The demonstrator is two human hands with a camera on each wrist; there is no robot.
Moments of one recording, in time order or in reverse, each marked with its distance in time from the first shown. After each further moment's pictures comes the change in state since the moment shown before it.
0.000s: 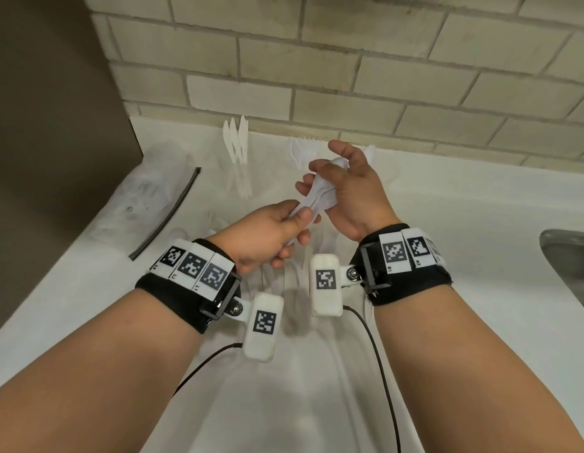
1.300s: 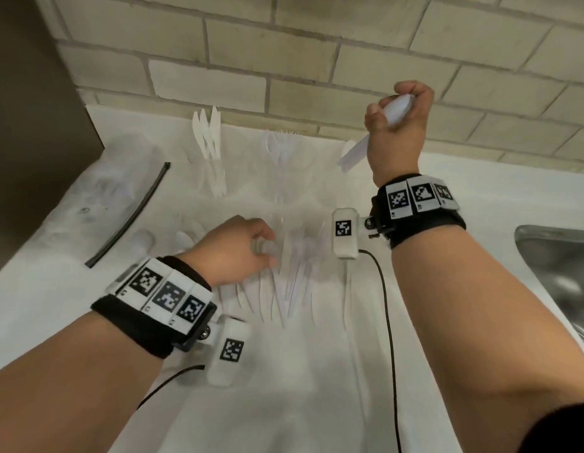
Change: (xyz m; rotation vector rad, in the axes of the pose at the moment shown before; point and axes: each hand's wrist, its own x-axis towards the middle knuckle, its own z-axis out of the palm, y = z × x) left_hand 0.017 -0.025 -0.012 0.904 0.147 -0.027; right_hand 0.073 -0.048 -0.065 -0.556 0.454 -0.624
